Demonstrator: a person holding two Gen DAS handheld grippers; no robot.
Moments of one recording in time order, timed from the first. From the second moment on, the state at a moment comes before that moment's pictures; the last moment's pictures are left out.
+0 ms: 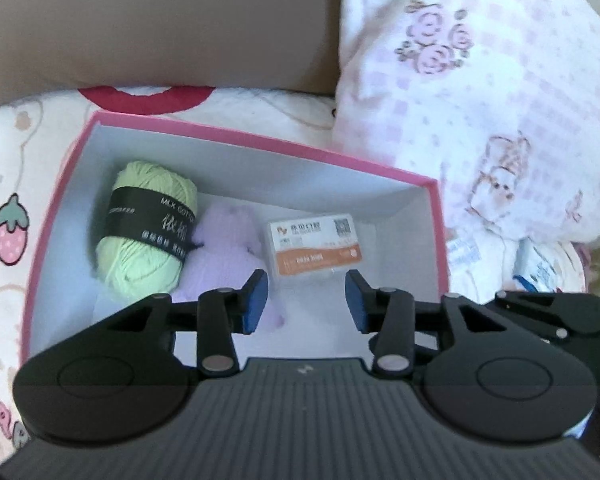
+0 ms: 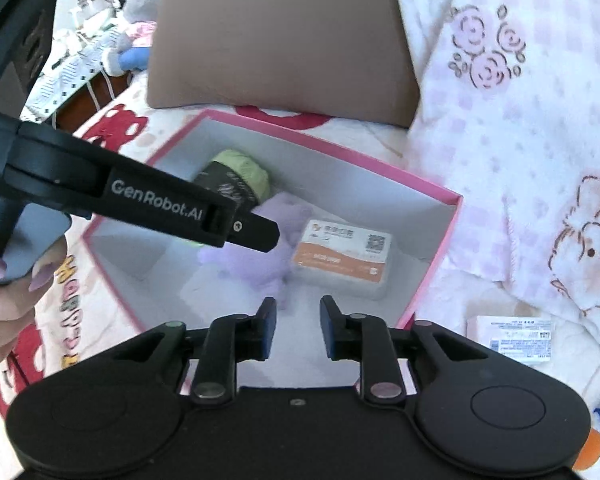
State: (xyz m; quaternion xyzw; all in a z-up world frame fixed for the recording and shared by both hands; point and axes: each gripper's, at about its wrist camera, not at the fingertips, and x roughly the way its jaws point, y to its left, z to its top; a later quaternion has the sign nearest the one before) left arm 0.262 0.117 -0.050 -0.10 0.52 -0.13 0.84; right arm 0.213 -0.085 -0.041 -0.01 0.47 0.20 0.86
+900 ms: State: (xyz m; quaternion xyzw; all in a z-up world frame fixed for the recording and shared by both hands) left arm 0.114 0.150 0.035 -0.04 0.48 -0.19 0.86; right arm 0.100 -0.065 0.035 -0.02 0.46 0.21 0.86
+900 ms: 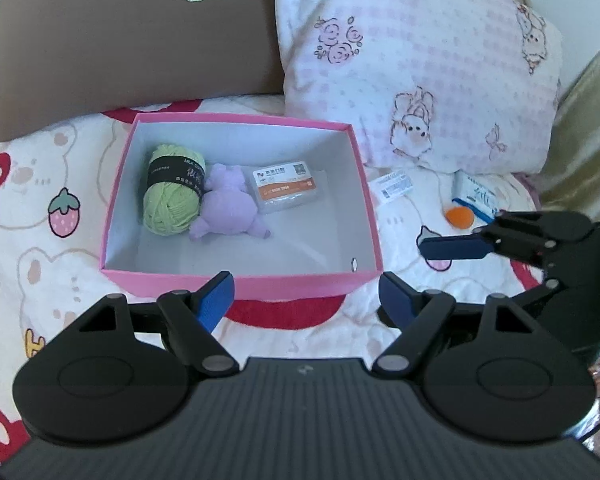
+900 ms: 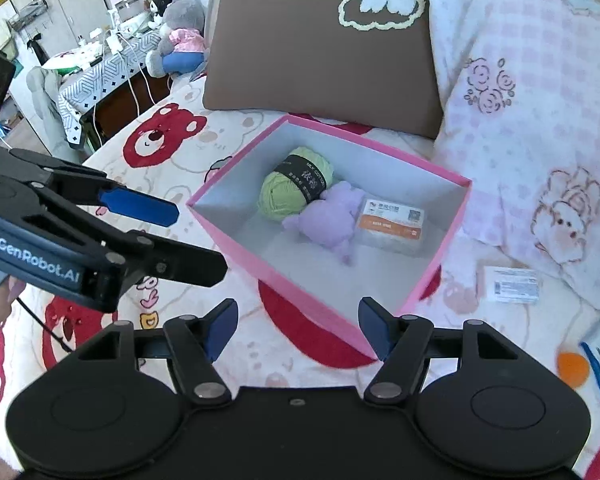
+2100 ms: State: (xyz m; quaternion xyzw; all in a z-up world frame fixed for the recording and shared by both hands) left arm 0.037 0.087 0.026 -0.04 0.51 -0.27 0.82; right arm -0.038 -0.143 0.057 -0.03 0.45 0.13 0.88
